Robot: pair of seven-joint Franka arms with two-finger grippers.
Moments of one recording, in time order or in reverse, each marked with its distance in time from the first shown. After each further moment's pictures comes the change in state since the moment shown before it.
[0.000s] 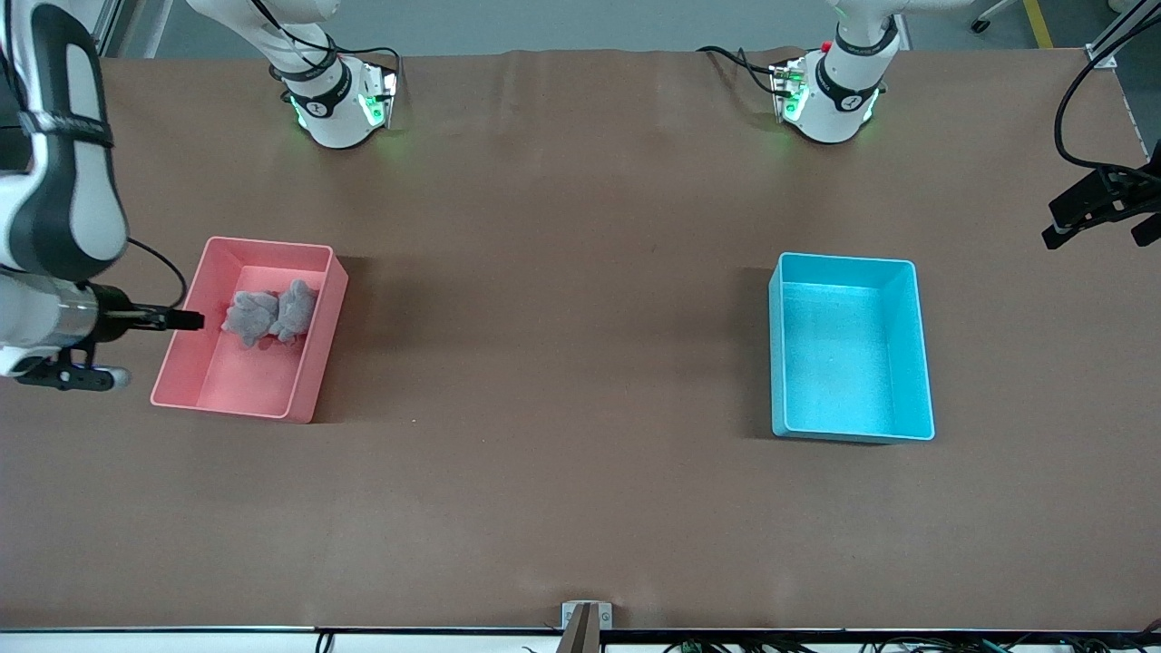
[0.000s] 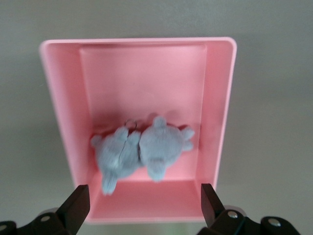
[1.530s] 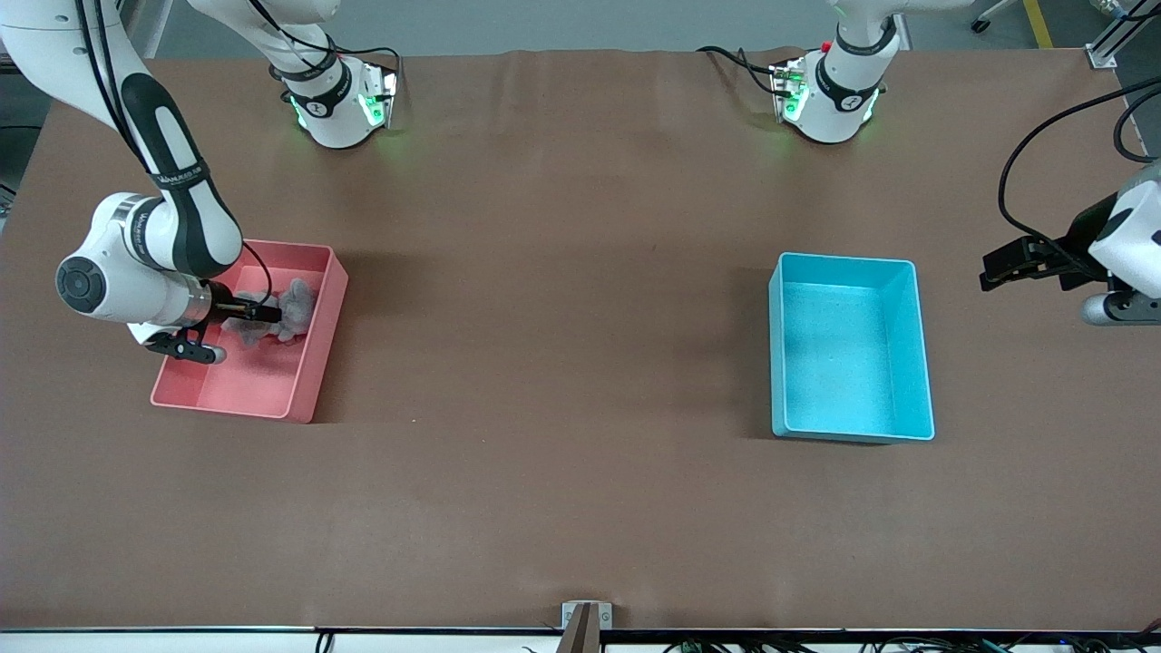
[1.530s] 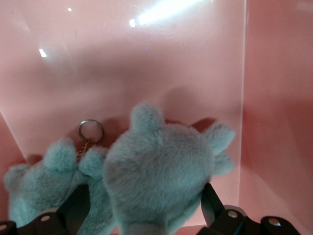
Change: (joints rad) left arm -0.017 0.135 -0.021 -0.004 0.000 -0.038 0.001; right arm -0.022 0.025 -0.003 -0.445 0.047 0.474 0.050
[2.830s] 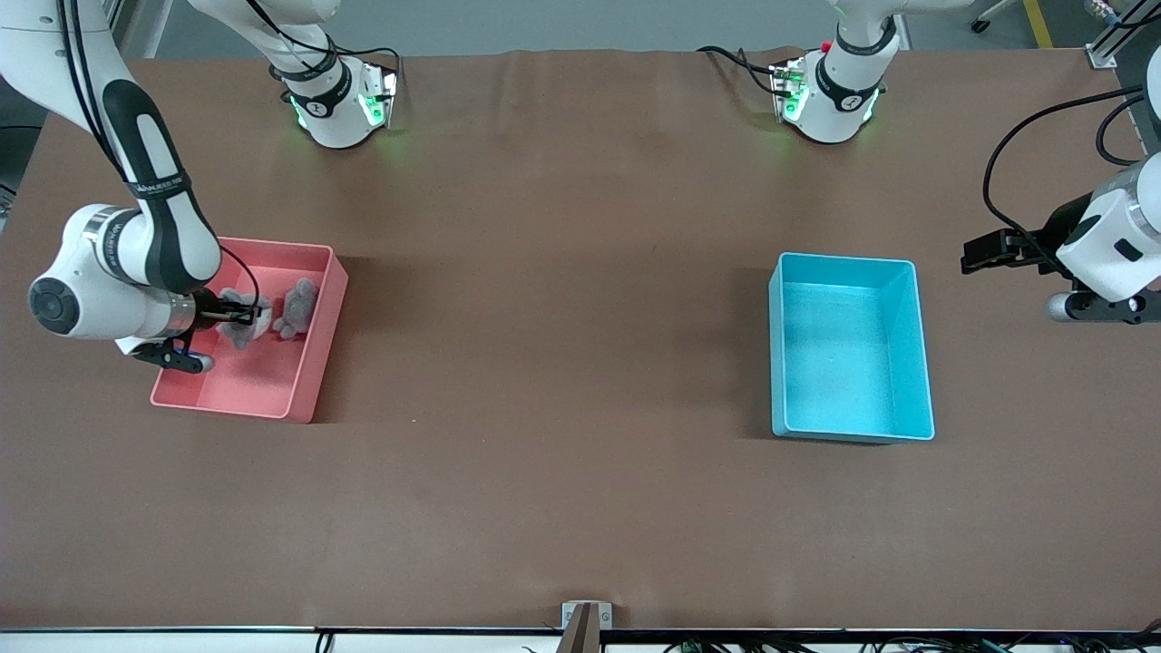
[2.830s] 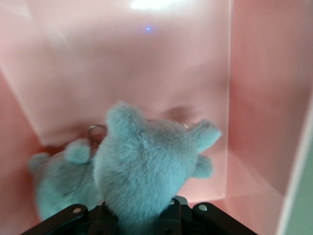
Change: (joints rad) left arm 0.000 0.013 -0.009 -0.004 0.000 -0.080 0.000; right arm -0.012 0.025 0.003 0.200 0.004 -0.264 0.000
